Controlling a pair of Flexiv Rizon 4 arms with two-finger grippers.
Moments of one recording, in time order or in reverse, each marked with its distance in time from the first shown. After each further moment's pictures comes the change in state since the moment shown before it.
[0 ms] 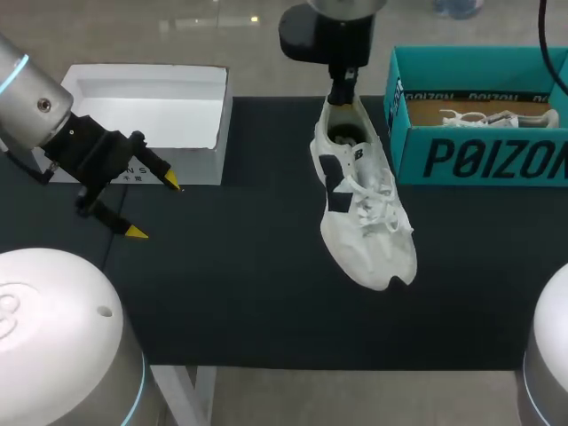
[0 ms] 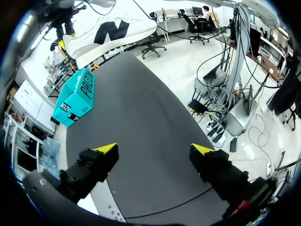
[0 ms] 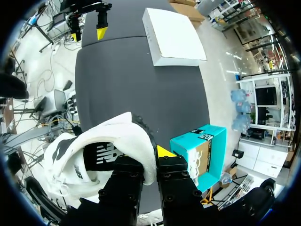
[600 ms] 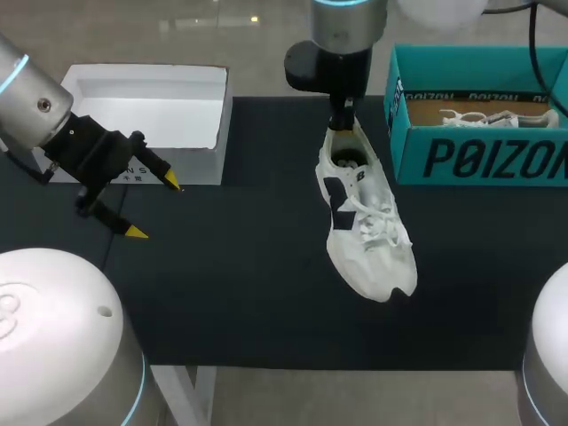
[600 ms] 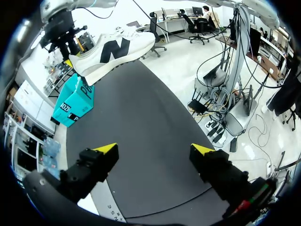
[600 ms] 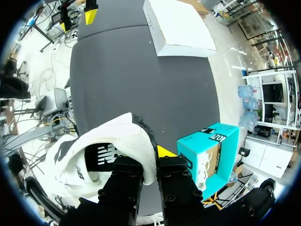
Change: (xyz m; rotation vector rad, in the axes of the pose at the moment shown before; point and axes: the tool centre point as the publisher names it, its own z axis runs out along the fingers) left arm 0.000 0.000 0.000 0.000 0.000 0.000; right arm -0.001 -0.003 0.059 0.037 0.054 0.014
